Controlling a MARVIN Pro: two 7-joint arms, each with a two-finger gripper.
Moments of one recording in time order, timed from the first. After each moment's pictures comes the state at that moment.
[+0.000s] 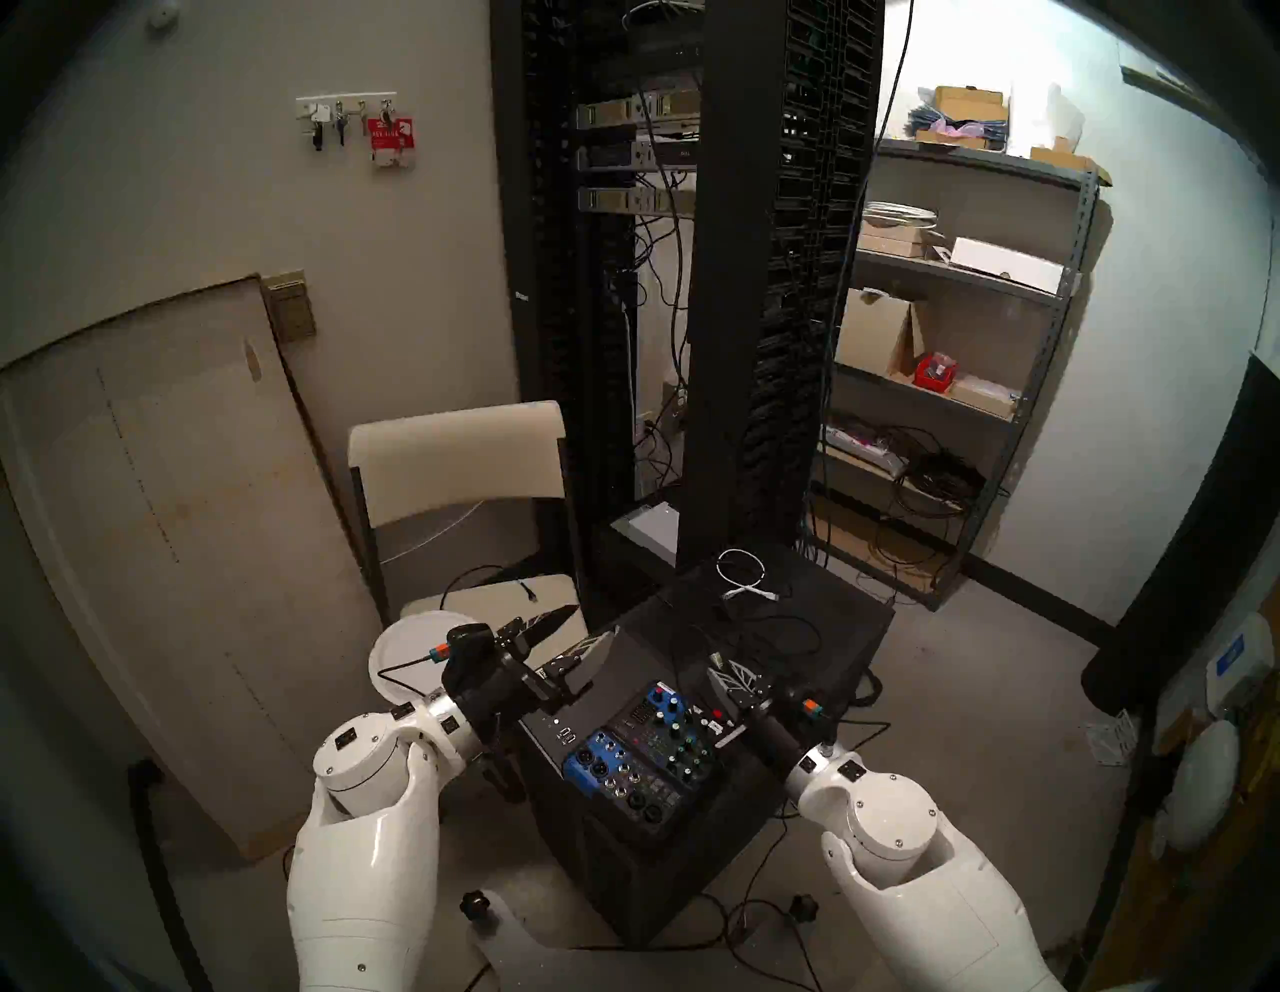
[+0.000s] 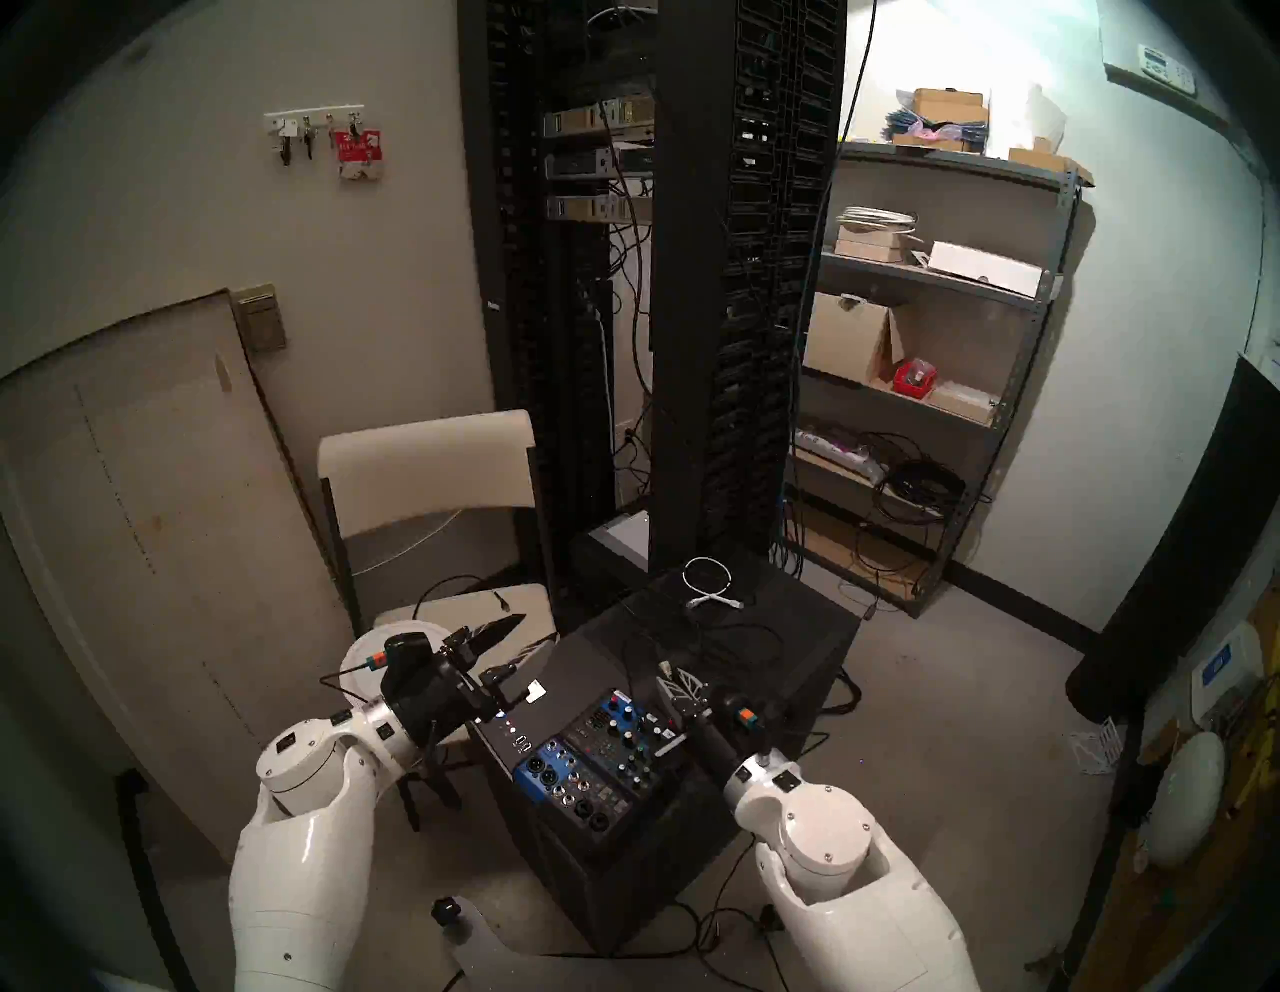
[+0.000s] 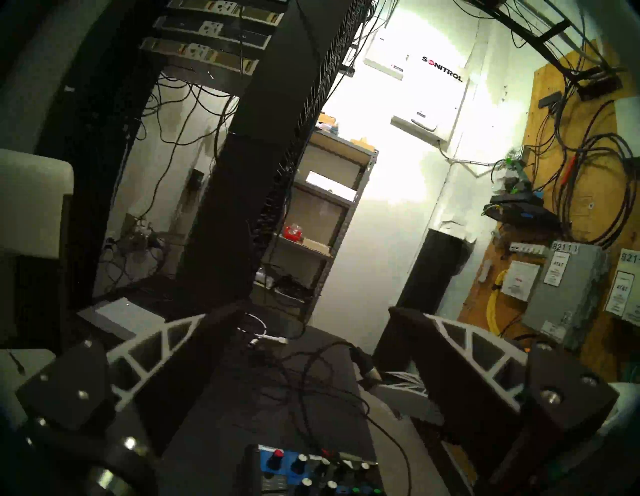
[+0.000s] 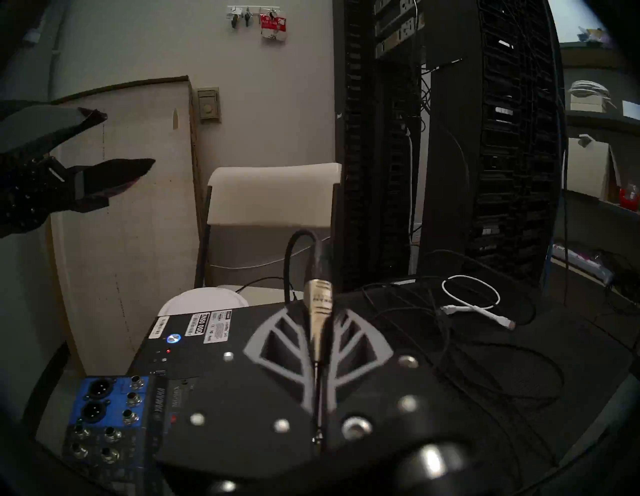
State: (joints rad) left arm 1.71 -1.62 -1.78 -1.63 -0.29 0.22 -1.05; right arm -1.83 -1.25 1.31 -1.68 0.19 -0.11 0.22
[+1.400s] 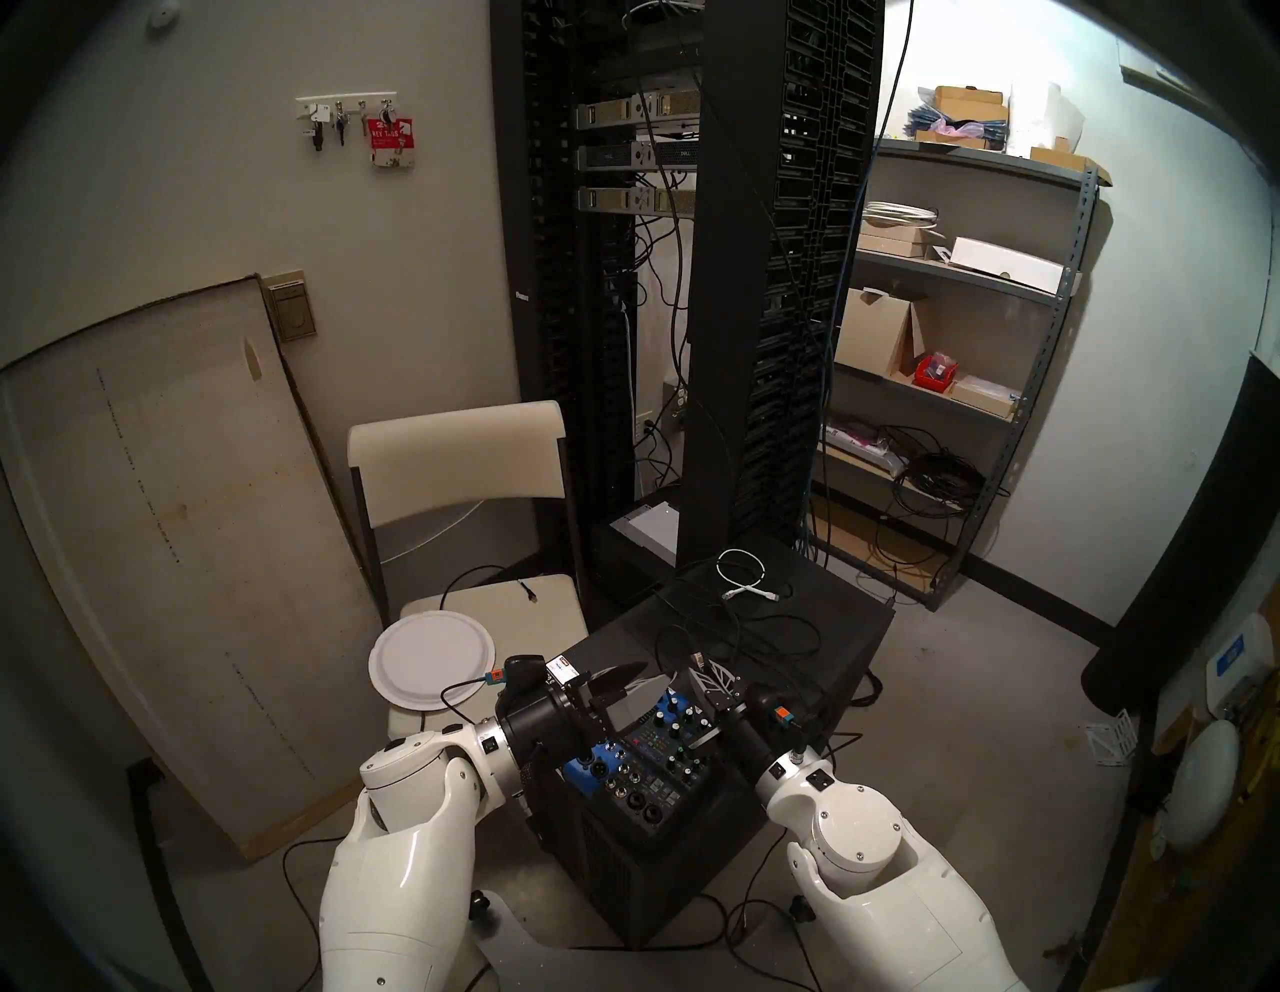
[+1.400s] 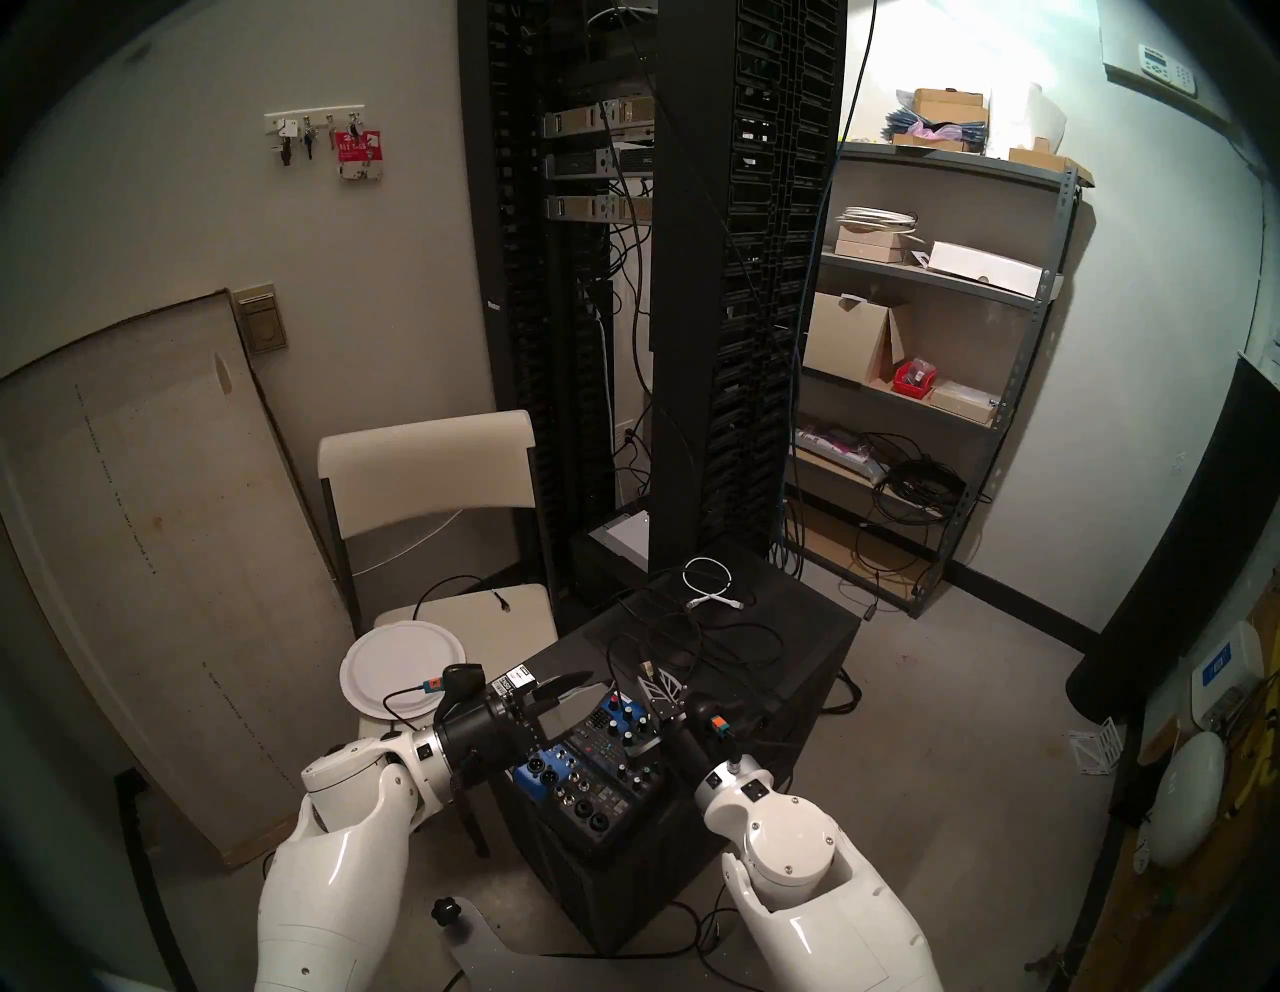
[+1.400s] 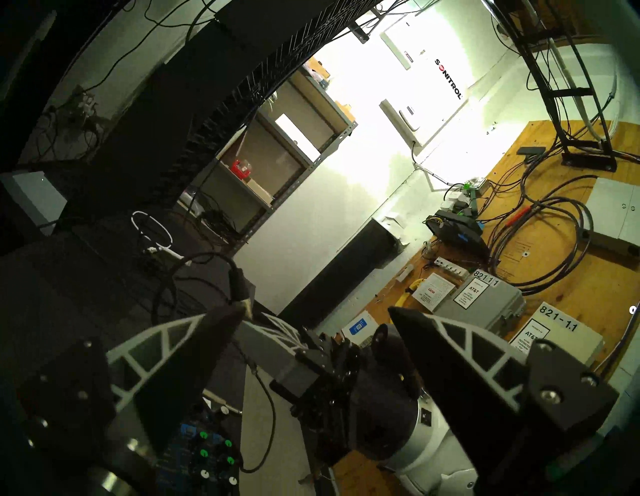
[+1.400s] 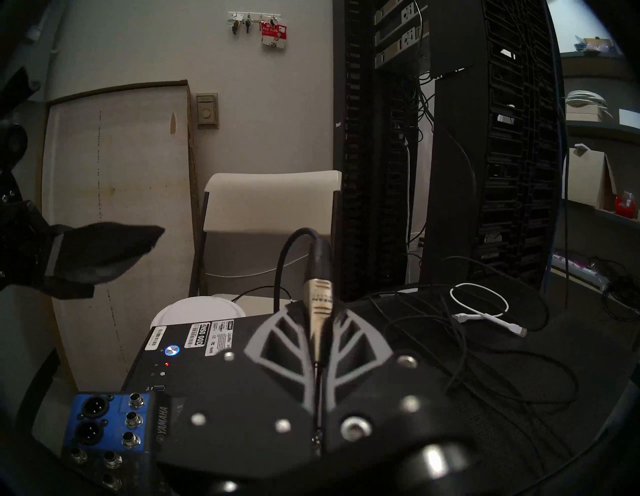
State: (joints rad) left arm 1.74 -1.62 -1.68 -1.58 -0.38 0.50 -1.08; right arm -1.78 -1.32 1.26 -1.61 0.14 -0.18 0.17
